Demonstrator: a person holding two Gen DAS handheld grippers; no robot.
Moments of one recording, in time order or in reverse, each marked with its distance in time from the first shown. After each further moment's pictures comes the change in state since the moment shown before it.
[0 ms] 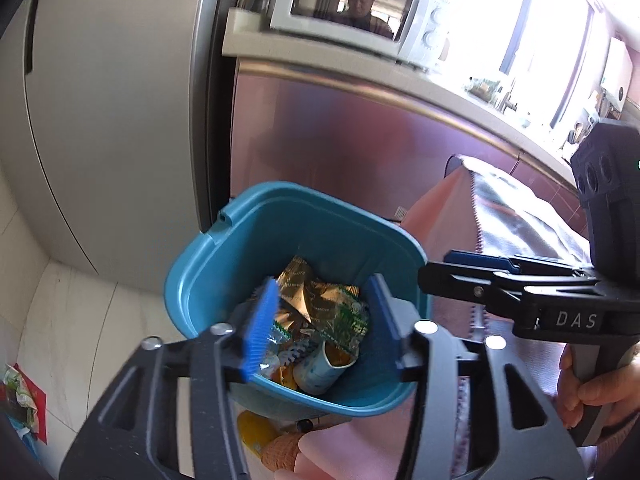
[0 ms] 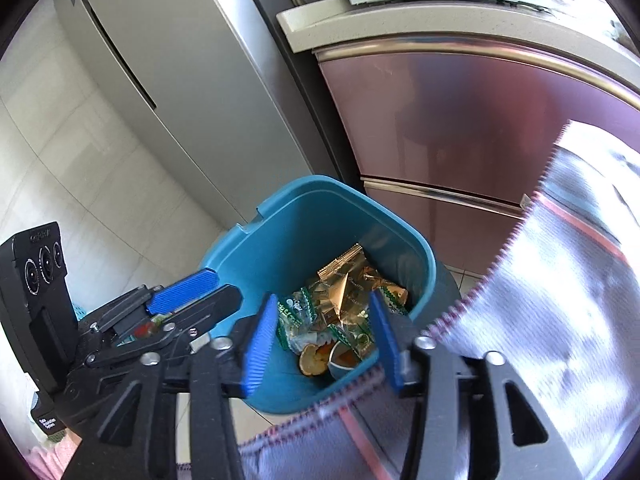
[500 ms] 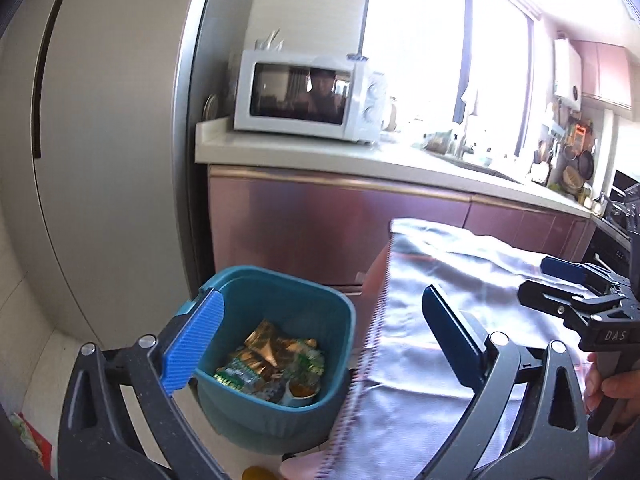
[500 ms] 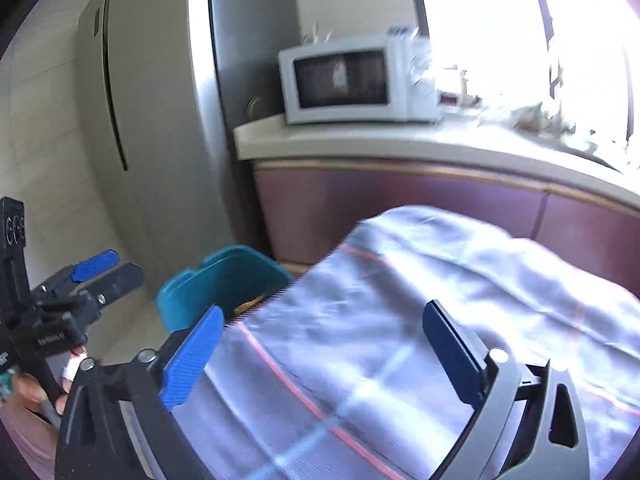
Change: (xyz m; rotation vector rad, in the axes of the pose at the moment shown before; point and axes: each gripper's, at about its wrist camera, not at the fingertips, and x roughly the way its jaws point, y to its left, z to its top) left arm -0.097 -0.068 -0.018 0.131 -0.304 -0.028; right arm -0.171 -0.017 -0.092 -0.075 -0.423 -0.371
